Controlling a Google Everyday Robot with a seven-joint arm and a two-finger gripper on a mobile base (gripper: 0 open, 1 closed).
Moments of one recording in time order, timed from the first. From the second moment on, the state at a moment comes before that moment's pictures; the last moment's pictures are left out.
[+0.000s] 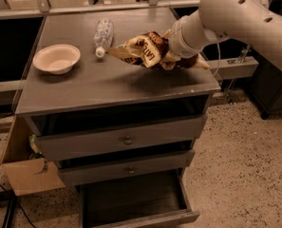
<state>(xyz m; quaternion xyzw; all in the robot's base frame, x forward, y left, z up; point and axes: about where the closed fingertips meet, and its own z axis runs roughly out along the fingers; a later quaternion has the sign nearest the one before) 0.684 -0.069 0.890 -0.67 0.63 -0.07 0.39</state>
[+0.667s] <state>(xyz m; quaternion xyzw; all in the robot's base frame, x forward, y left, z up) 0.633 -0.095 0.933 -0.67 0.63 -0.08 0.39</state>
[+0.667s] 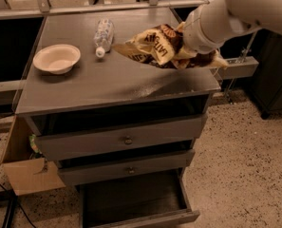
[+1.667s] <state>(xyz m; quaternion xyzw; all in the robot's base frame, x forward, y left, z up) 0.511 -0.129 0.947 -0.66 0.68 -0.04 0.32</state>
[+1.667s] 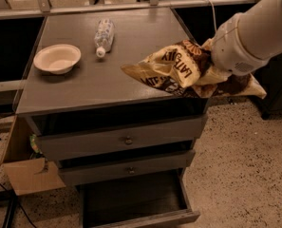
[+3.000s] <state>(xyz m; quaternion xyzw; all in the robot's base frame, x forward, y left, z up) 0.471 -0.122 0.857 -0.65 0.70 0.01 0.29</state>
